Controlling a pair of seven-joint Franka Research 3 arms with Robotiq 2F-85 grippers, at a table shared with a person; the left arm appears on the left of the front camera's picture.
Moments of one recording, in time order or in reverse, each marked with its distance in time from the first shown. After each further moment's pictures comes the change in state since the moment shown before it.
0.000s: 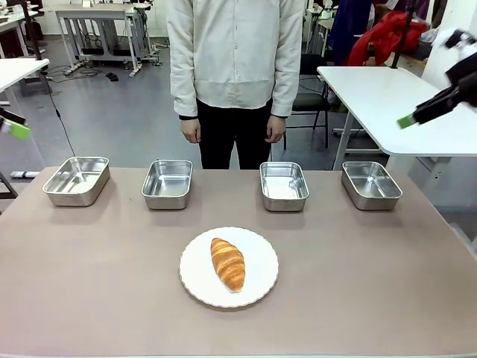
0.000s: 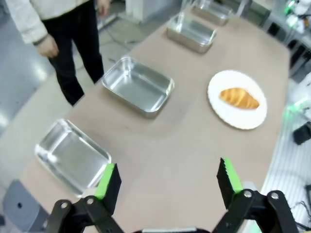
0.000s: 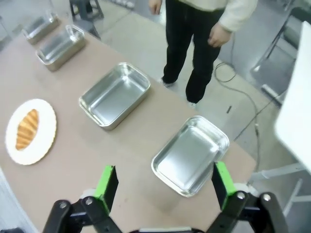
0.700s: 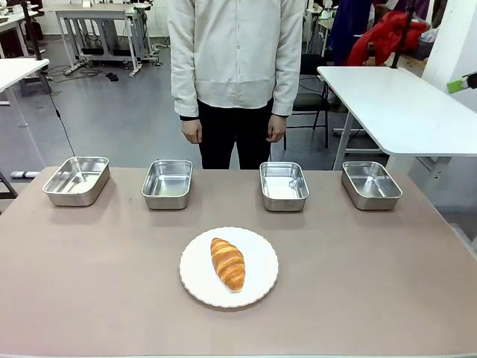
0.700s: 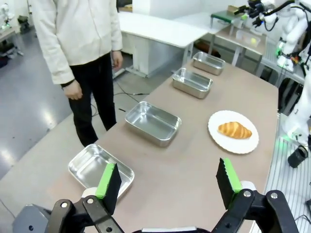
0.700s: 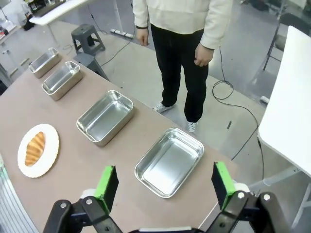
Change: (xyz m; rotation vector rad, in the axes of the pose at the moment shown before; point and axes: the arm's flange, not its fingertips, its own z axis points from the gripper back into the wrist) left arm -0.027 0.021 0.103 0.029 -0.268 -0.022; right arm -0.019 -0.076 0.053 0.032 -0.139 -0.103
